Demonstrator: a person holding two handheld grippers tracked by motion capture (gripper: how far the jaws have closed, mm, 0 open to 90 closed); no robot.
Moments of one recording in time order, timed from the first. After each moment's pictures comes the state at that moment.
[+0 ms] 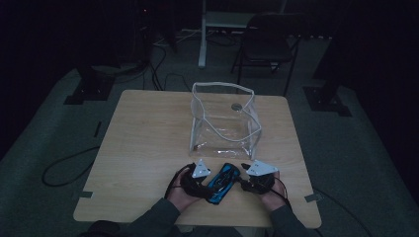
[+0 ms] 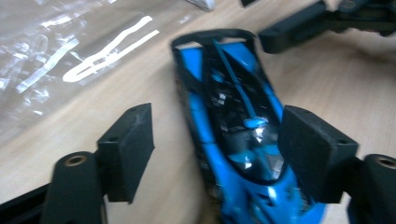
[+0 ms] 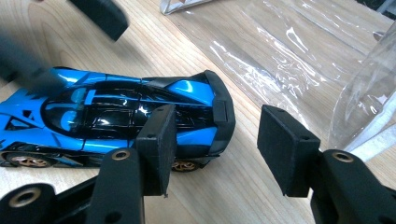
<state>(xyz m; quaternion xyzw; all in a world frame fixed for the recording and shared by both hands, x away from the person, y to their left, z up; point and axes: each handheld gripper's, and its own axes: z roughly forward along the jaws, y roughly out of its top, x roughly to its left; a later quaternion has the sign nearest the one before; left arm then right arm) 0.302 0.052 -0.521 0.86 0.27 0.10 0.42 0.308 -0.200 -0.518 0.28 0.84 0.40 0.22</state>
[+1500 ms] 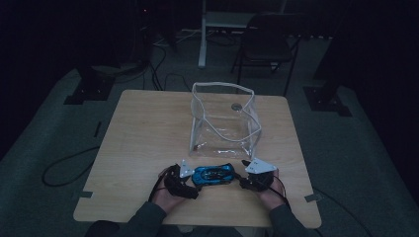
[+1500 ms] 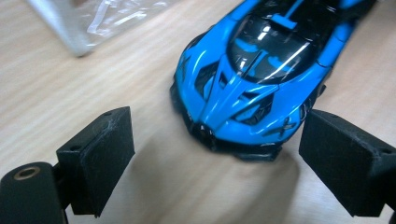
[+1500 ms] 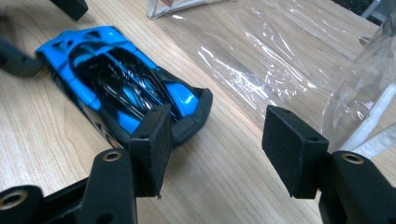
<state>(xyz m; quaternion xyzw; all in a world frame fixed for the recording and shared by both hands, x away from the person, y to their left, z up) 0.312 0.101 -0.540 0.86 0.35 0.16 0.34 0.315 -0.197 -0.519 0.28 0.84 0.40 0.24</state>
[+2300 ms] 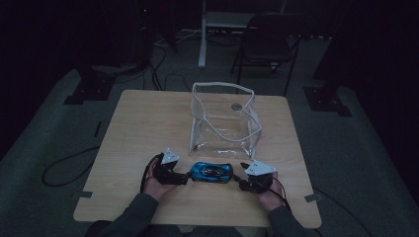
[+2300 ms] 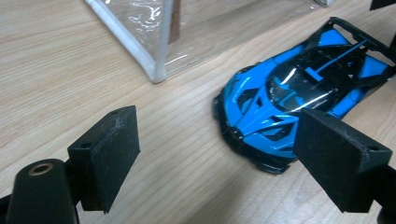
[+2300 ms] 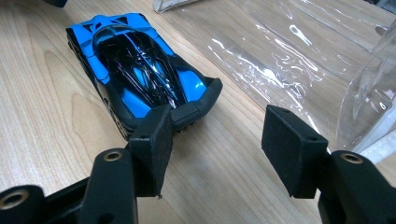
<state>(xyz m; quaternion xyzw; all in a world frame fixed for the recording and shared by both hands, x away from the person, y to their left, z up) 0.339 0.141 -0.527 0.82 0.39 0.13 0.41 0.313 -0.197 -0.530 0.29 0.84 0.41 0.23</state>
